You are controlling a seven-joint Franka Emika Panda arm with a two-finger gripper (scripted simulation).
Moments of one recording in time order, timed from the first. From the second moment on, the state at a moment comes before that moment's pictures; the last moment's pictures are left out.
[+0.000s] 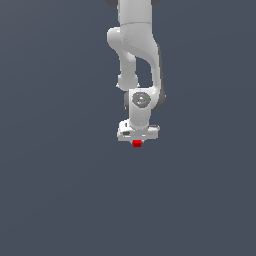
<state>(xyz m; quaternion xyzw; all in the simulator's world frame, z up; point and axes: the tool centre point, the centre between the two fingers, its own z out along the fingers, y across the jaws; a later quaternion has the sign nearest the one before) -0.070 0.048 0.022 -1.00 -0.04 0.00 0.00</state>
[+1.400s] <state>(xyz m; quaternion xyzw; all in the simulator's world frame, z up) -0.072 0.048 0.183 -1.00 -0.04 0.00 0.00</state>
